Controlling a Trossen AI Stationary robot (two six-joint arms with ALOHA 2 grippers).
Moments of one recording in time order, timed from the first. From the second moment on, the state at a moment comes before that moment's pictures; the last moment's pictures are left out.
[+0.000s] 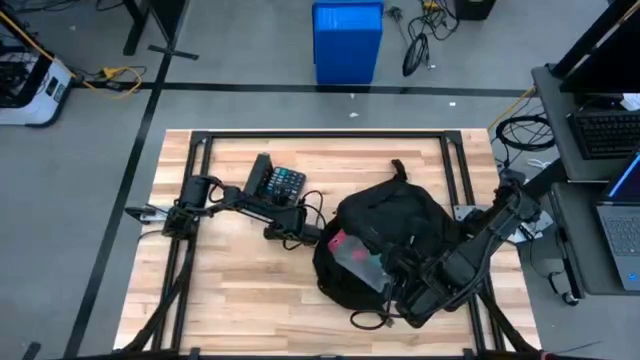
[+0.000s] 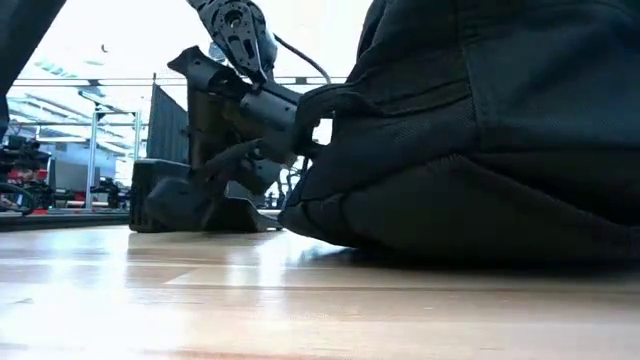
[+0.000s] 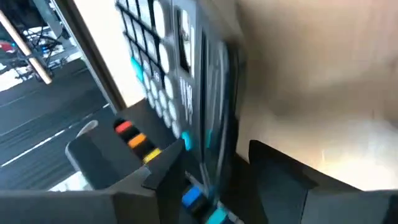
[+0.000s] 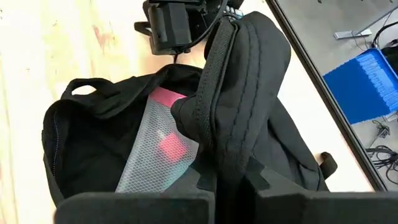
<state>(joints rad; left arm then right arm) -0.09 2.08 1.30 -1.24 -0.75 -0.17 0.72 1.73 1.83 -1.57 0.76 1.00</state>
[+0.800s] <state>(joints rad) -0.54 1.93 2.05 -1.49 -0.76 -0.31 0.75 1.73 1.83 -1.57 0.73 1.01</state>
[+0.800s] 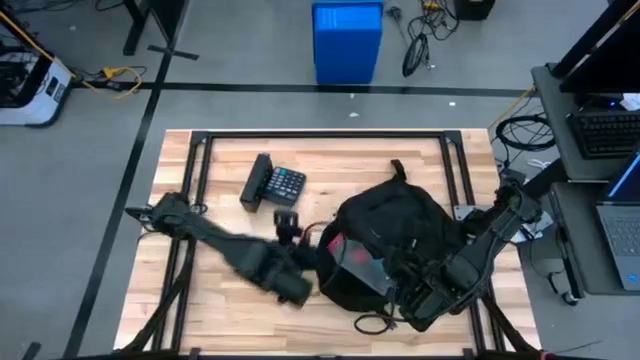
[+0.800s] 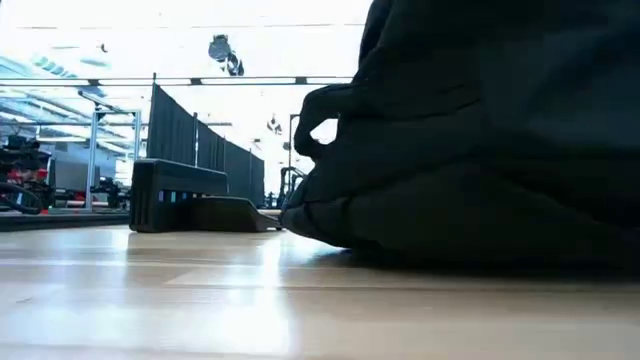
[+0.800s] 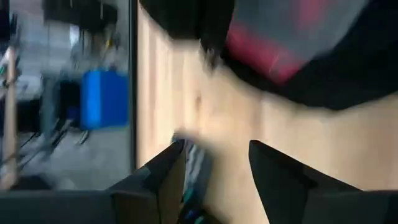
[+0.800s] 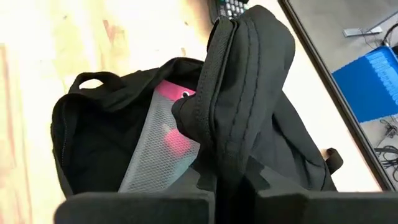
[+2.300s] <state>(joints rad) -0.50 2.12 1.58 -0.27 -0.50 0.41 0.91 1.74 1.83 -1.52 0.68 0.87</state>
